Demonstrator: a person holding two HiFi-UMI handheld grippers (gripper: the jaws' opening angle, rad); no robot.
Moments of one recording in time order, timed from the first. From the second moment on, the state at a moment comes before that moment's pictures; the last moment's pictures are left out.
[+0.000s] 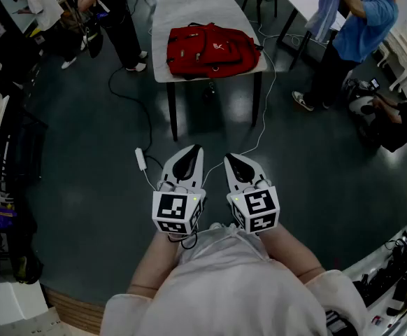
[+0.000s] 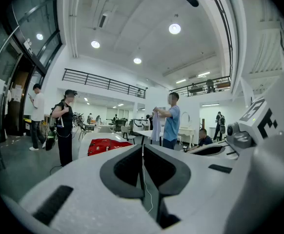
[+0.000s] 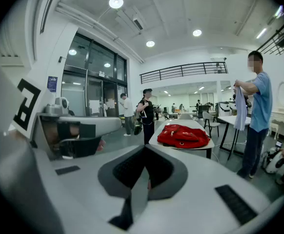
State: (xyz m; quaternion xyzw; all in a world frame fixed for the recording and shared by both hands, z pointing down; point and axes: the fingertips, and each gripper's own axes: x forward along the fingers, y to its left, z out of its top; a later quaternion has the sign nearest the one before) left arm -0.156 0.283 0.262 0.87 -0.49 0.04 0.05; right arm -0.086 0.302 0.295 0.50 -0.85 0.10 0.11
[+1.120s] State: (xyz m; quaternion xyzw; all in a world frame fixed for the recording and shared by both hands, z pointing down) left arm -0.136 0.208 0.305 0.86 -0.51 0.06 0.10; right arm -0.054 0.218 0.336 0.49 -0.85 0.15 0.12
